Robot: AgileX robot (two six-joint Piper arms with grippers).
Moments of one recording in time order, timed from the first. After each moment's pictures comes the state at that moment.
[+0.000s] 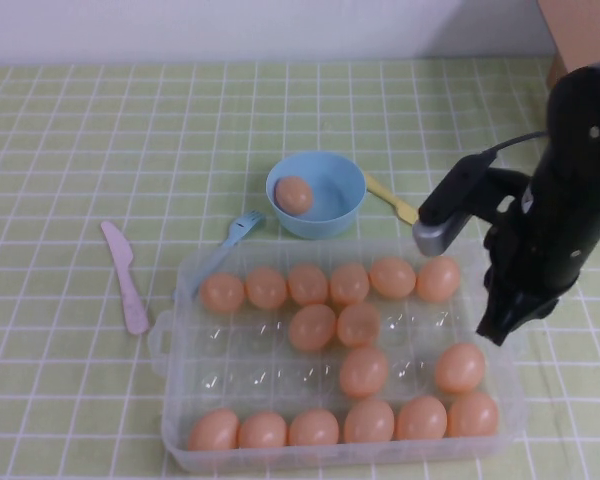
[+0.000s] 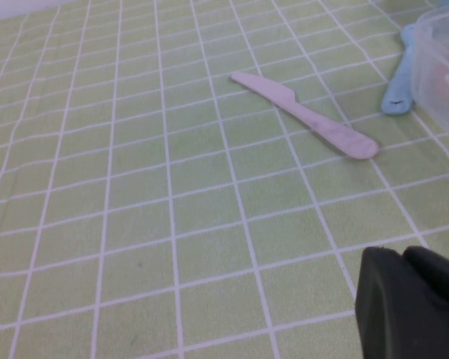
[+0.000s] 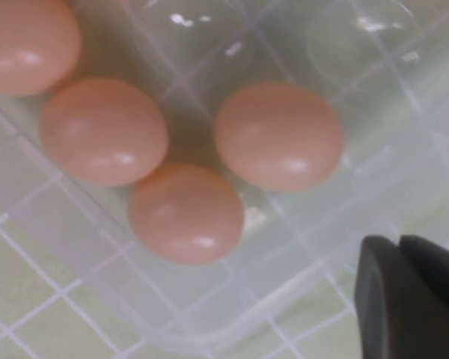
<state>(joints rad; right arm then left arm) 0.49 1.65 -1.33 0.00 1.21 -0.41 -0.11 -0.01 0.03 -0.06 0.37 0.22</state>
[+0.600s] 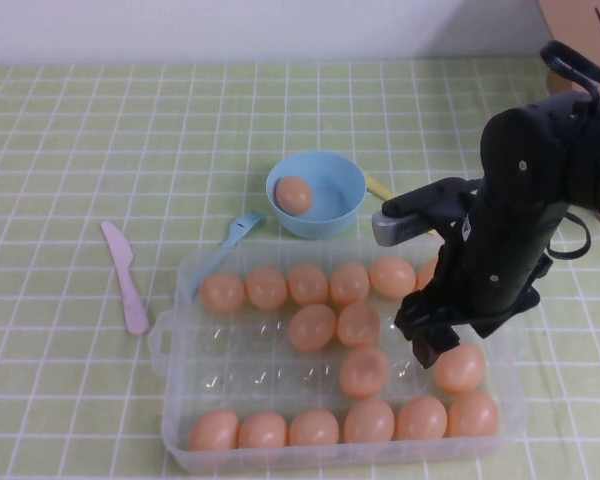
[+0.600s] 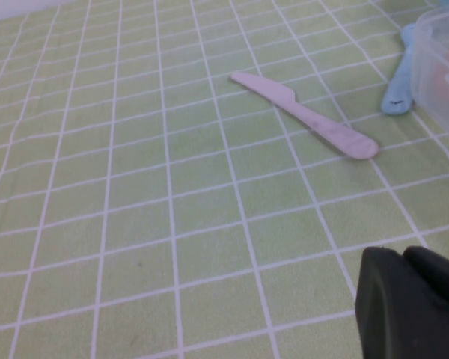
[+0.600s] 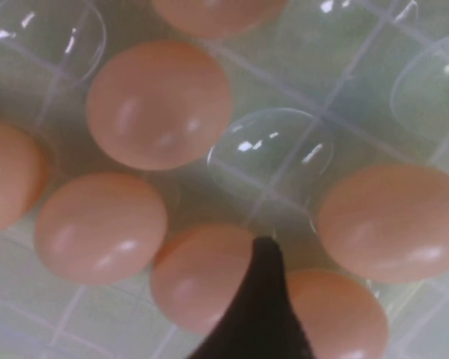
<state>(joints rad) 0.57 1.76 -1.34 0.09 1.12 0.03 -0.11 -0.01 0.03 -0.06 0.37 0.22</state>
